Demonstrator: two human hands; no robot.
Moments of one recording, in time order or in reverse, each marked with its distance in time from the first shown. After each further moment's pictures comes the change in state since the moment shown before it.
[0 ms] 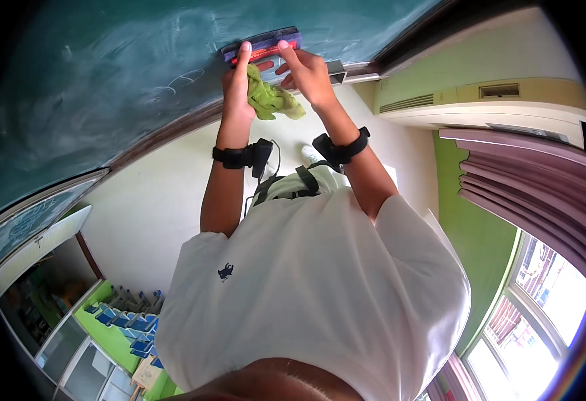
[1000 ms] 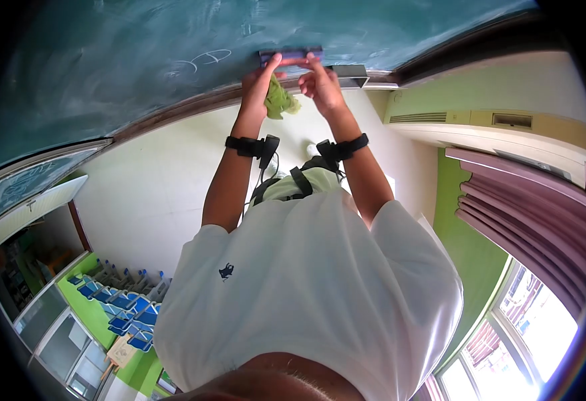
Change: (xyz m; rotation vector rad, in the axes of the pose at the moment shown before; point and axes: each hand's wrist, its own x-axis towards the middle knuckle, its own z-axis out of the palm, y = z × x) left_hand 0.019 -0.045 -0.054 0.068 0.164 -0.188; right_hand 0.022 0.073 0.010 0.416 -0.123 0.276
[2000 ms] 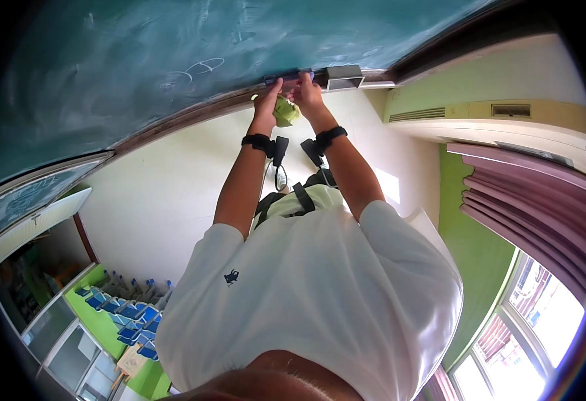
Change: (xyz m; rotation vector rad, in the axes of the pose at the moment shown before) left_hand 0.078 -0.110 -0.038 -0.091 0.138 -0.106; right_hand 0.066 0.086 -0.027 0.199 0.232 0.166
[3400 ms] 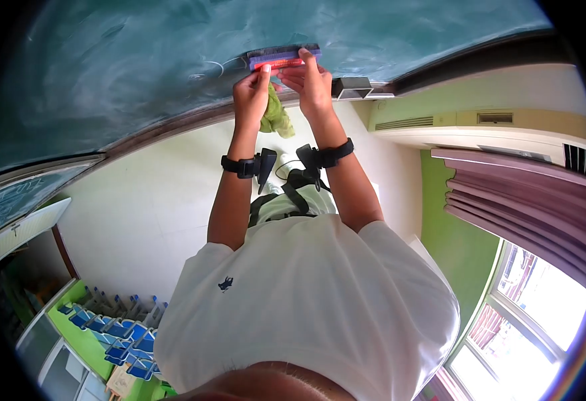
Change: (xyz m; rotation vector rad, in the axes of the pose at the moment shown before) left_hand -0.111 0.148 -0.017 0.316 -0.246 0.587; right_hand -0.121 -0.053 0.138 -0.065 -0.020 -0.403
